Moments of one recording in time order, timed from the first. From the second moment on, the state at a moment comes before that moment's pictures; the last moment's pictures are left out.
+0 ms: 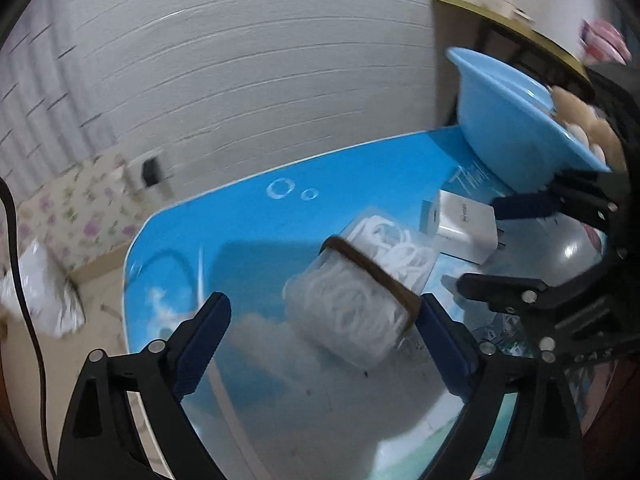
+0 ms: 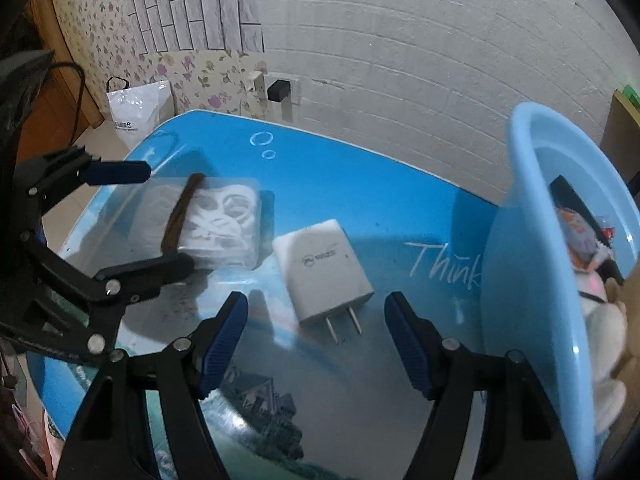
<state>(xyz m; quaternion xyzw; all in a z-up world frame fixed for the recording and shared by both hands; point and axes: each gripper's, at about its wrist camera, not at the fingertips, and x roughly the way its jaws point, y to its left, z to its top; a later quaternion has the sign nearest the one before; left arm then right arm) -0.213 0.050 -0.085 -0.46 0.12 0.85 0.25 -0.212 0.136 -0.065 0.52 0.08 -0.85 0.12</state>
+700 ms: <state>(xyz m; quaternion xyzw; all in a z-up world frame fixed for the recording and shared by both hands) -0.162 0.071 -0.089 -0.47 0.07 0.86 0.18 -0.161 0.158 -0.066 0.50 0.08 -0.85 0.16</state>
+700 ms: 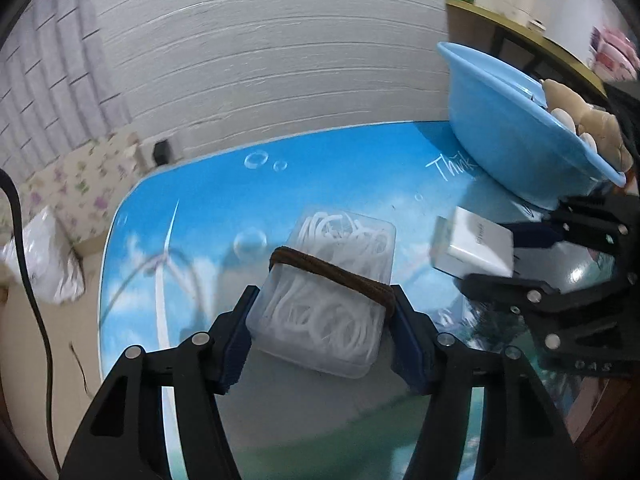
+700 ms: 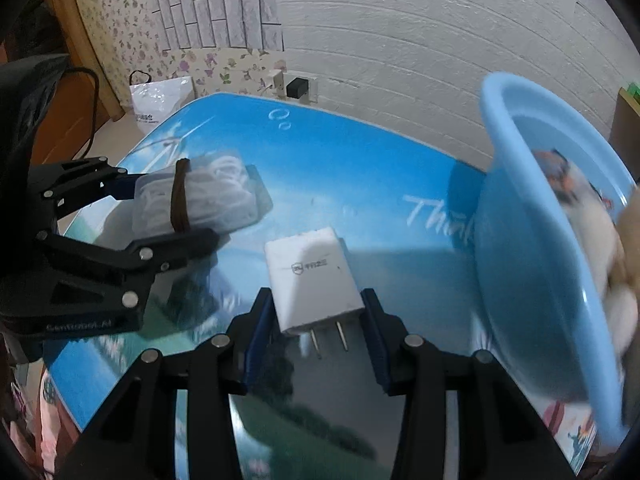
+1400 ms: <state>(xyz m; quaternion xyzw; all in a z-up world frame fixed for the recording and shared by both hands) -0.086 0.118 -0.074 -0.47 0.00 0.88 0.08 -0.064 0.241 -0.057 0.49 0.03 -0.86 0.13</state>
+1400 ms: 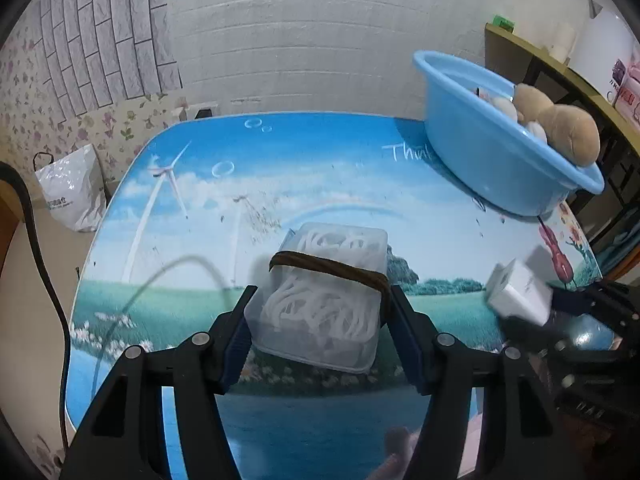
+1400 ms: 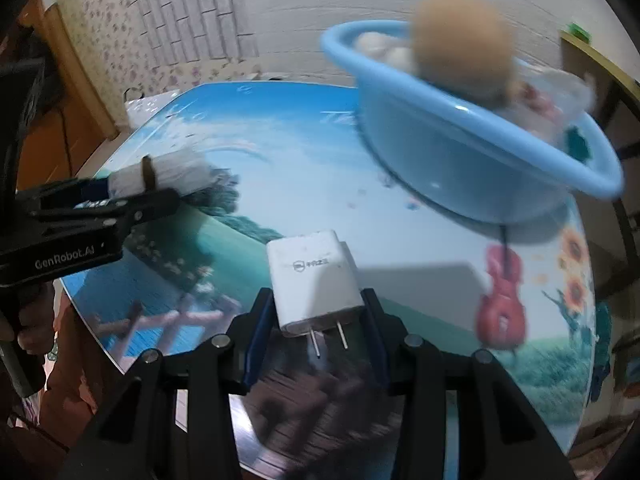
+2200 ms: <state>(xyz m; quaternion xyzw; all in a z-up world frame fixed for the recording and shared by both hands) -0.080 0.134 -0.087 -0.49 0.04 0.87 0.08 -0.065 0.271 -0.060 0.48 0.03 -0.87 0.10</state>
